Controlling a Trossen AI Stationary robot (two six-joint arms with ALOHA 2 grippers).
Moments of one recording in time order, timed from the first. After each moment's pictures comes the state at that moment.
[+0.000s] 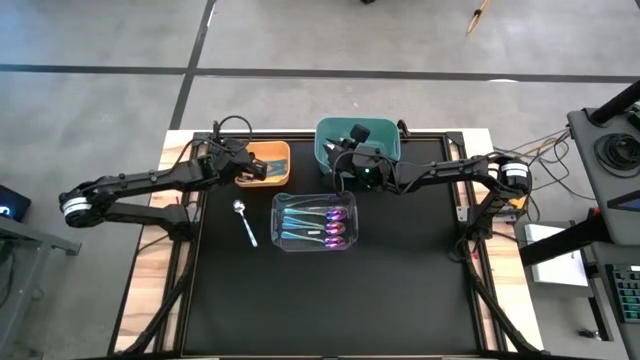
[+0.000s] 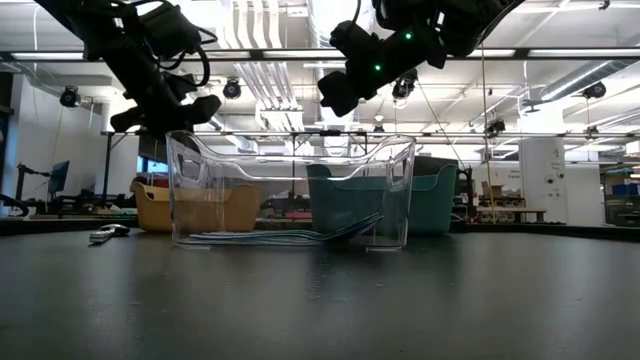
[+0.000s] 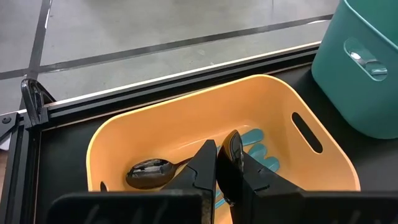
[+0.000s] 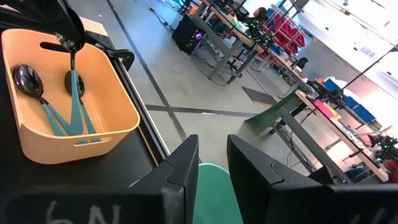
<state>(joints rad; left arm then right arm) 0.45 1.05 0.63 -0.36 -0.59 -0.57 -0.20 1.67 1.08 0.40 0.57 -0.50</state>
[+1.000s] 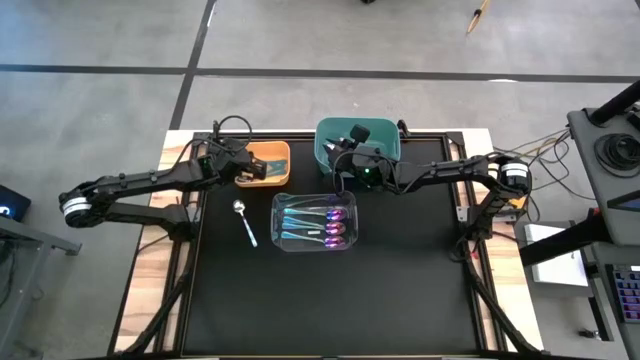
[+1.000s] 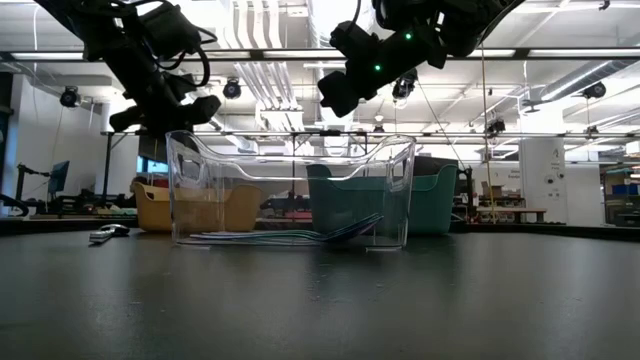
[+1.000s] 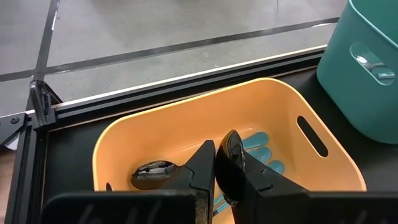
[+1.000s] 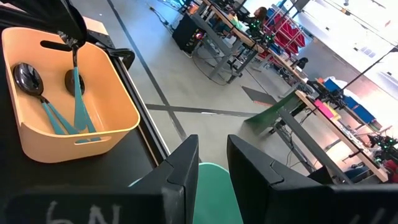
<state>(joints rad) 0.45 1.05 0.63 -0.36 -0.61 -0.58 -0.20 1.67 1.08 0.39 0.57 -0.50</state>
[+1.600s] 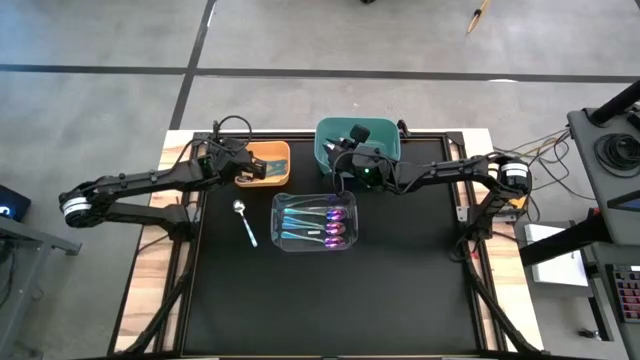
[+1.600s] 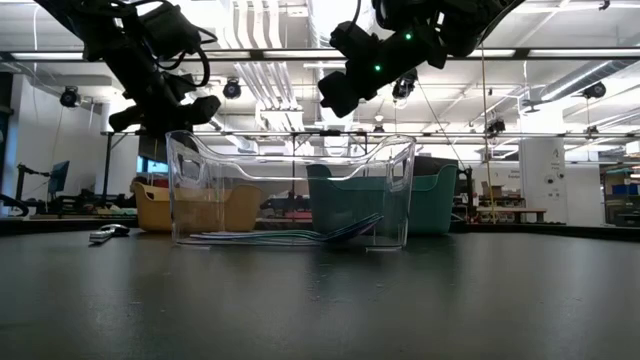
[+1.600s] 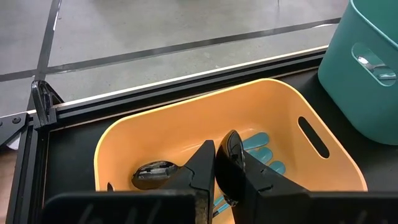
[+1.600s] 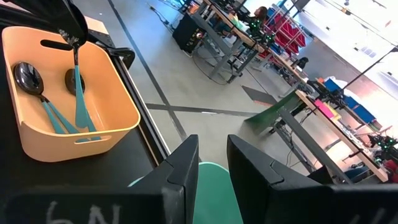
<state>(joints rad) 0.45 1.05 0.63 -0.36 -0.61 -0.58 -0.20 1.67 1.08 0.39 0.57 -0.50</state>
